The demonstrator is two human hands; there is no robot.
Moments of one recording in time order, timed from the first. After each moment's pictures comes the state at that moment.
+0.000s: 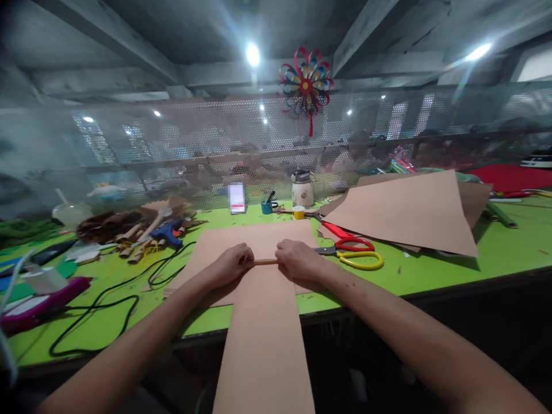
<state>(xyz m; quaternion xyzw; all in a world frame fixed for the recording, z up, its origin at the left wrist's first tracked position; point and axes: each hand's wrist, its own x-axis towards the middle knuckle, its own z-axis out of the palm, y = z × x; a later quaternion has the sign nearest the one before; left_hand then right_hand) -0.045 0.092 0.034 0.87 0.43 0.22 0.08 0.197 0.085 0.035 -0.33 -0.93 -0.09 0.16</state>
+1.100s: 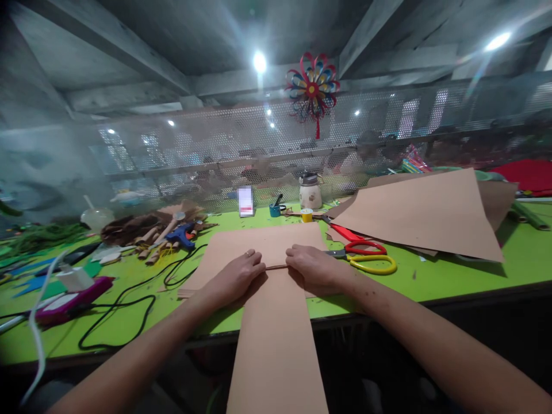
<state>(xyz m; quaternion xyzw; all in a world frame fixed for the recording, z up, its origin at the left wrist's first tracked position) -0.033 0.047 0.055 0.92 0.35 0.07 -0.15 0.208 0.064 0.046 -0.28 -0.94 -0.05 0.19</state>
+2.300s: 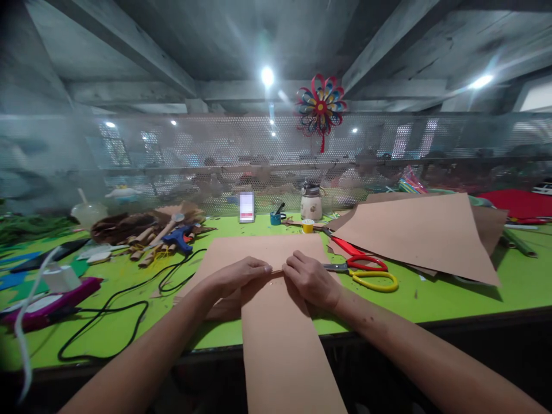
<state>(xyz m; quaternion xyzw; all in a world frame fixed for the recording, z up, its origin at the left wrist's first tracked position) -0.029 0.055 0.074 0.74 0.42 0.22 0.48 0.190 0.069 0.030 -0.22 -0.90 -0.22 0.30</state>
